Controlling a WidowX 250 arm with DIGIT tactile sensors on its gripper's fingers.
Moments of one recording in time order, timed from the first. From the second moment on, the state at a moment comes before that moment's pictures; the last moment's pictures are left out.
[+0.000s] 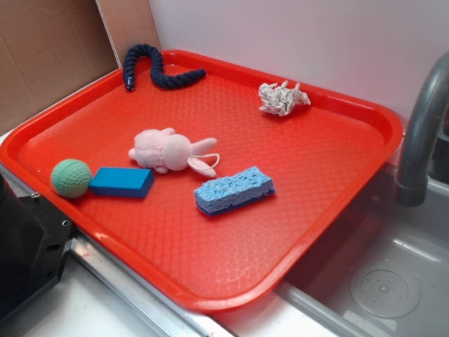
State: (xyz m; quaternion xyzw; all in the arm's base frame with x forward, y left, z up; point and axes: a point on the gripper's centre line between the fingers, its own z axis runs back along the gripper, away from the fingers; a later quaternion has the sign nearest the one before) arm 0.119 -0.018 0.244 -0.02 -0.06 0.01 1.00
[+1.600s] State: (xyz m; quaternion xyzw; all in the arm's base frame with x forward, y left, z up) arm 0.144 -0.002 0.036 -0.02 -0.01 -0.23 0.97
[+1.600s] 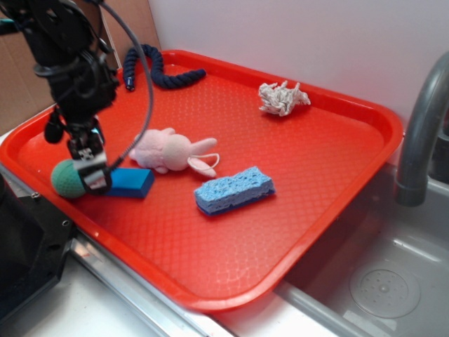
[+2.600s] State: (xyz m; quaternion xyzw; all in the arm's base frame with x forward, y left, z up) arm 0.137 -0.024 0.018 0.02 0.03 -0.23 0.97
